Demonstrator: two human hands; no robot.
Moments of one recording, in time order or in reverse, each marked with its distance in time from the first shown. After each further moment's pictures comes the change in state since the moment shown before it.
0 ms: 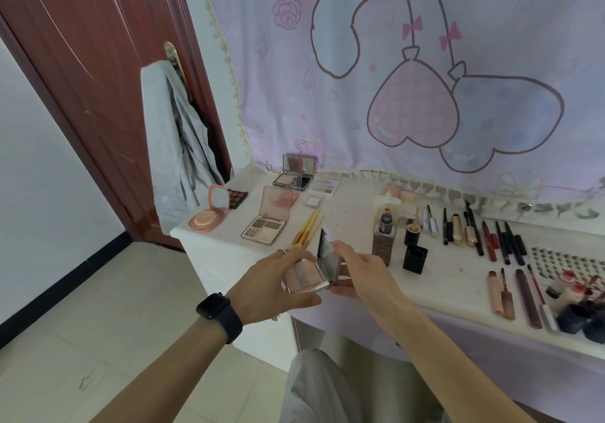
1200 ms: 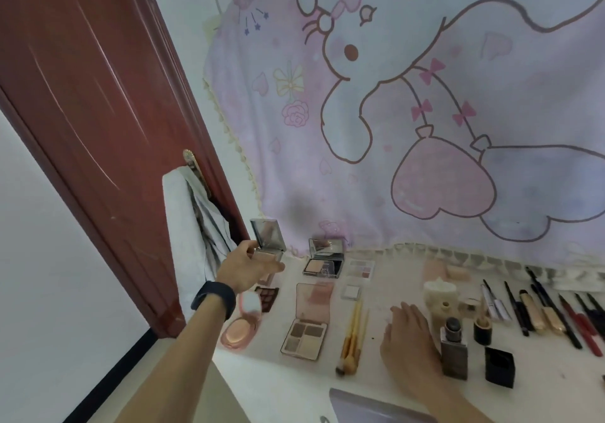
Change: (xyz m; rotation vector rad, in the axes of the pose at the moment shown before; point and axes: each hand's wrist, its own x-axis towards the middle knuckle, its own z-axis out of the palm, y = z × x) left_hand 0.148 -0.076 -0.186 -0.163 0.288 -0.448; right_hand 0.121 0.006 0.018 -1.036 0.355 -0.127
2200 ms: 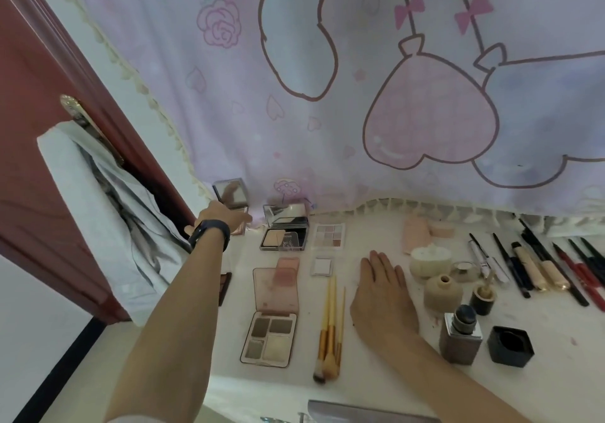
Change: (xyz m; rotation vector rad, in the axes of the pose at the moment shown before) left_hand 0.177 -0.017 0.092 0.311 -0.006 -0.210; right_hand 0.065 0.001 0.036 -0.162 0.026 0.002
